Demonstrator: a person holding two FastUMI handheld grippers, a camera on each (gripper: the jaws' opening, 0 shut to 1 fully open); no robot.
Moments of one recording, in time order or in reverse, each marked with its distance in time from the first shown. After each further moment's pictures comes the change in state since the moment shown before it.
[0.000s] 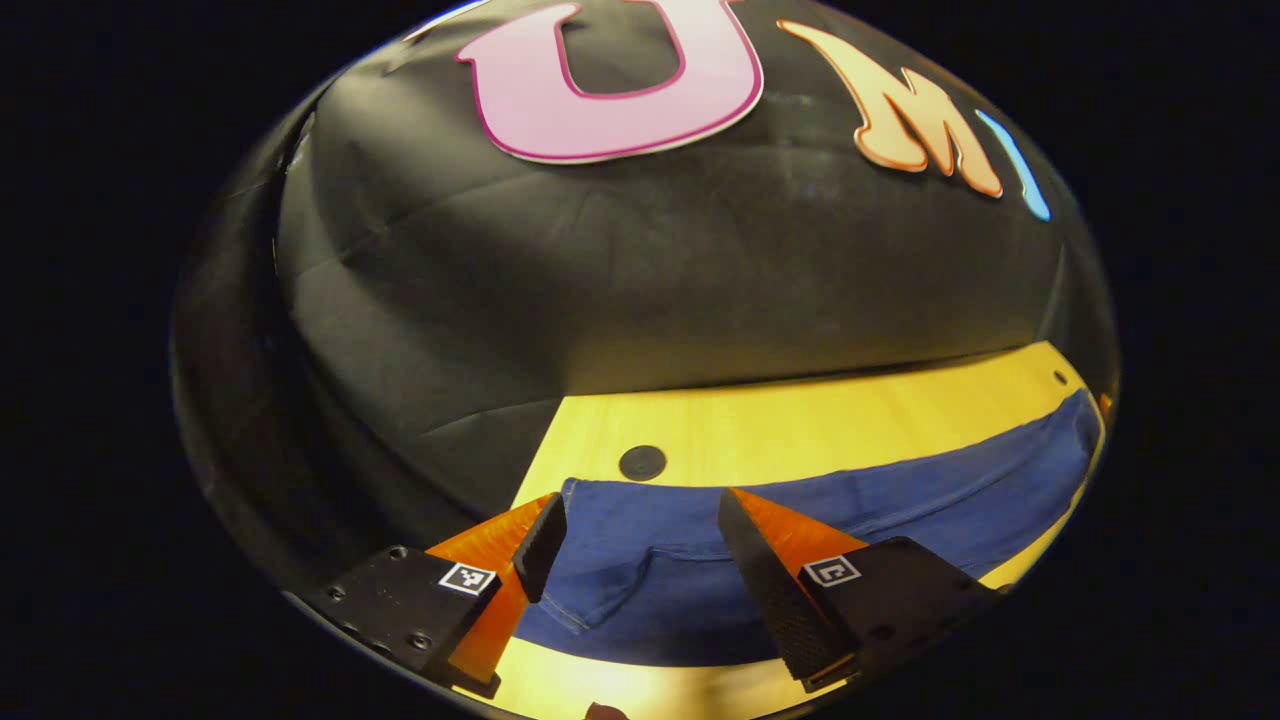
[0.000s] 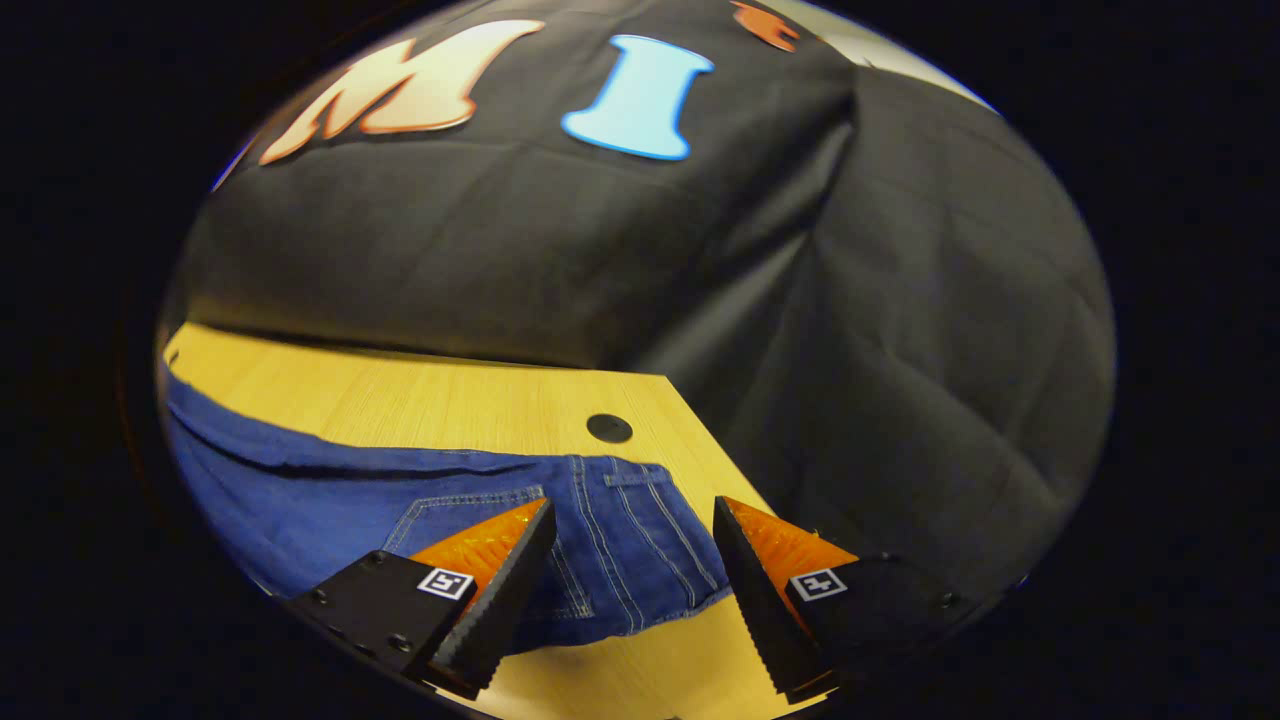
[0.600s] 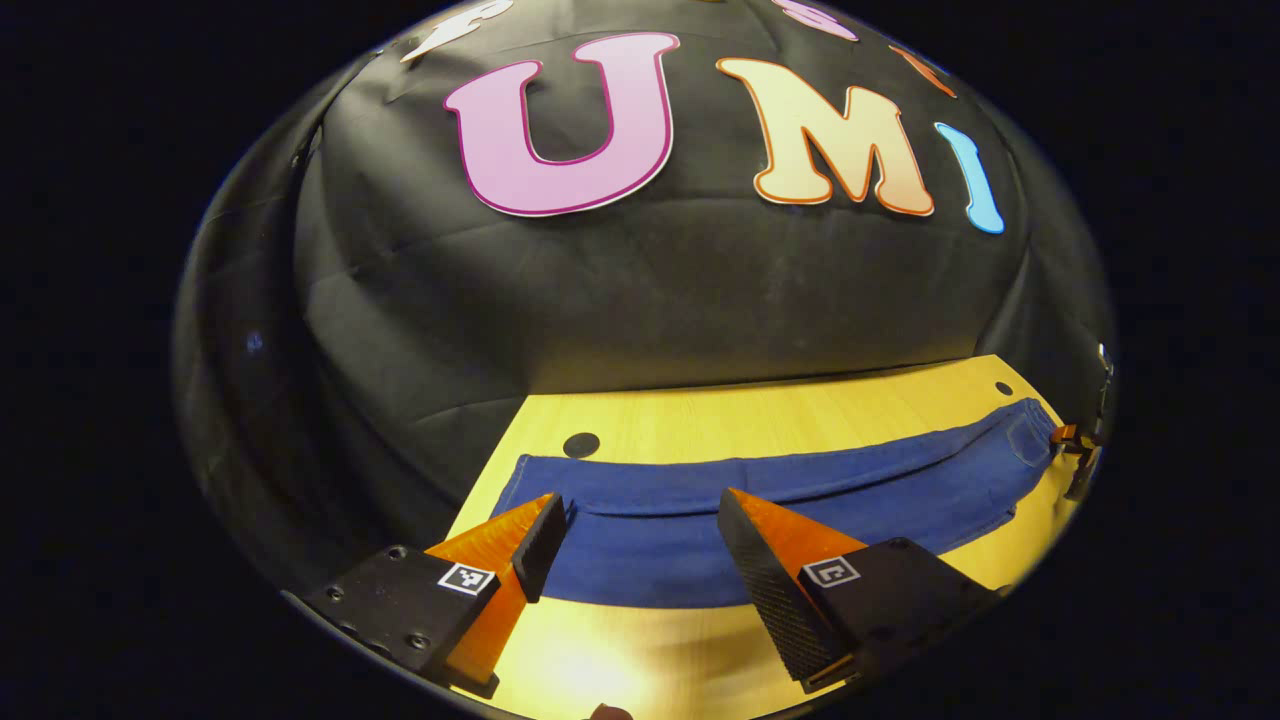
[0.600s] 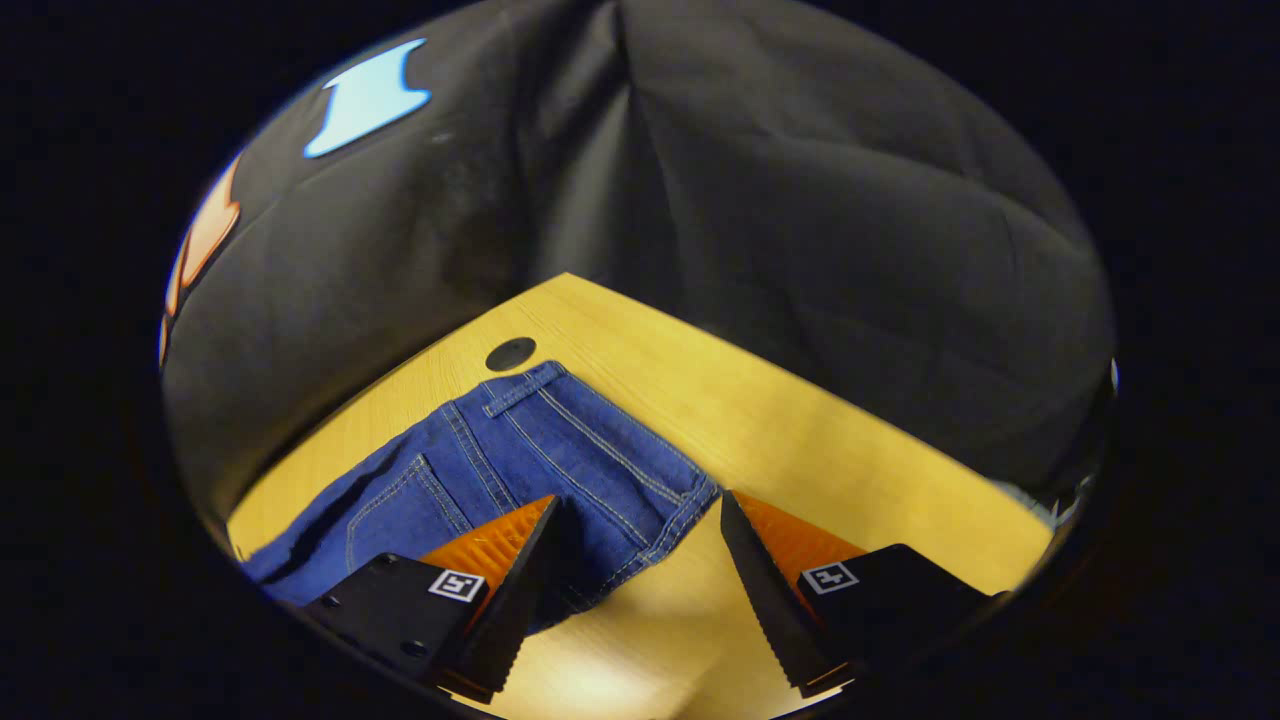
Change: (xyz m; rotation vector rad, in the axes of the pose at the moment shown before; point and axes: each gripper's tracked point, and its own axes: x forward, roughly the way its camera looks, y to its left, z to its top) left arm -0.023 -0.018 0.012 0.022 0.002 -0.053; right arm 0.038 -0.041 -0.082 0.501 0.252 -0.041
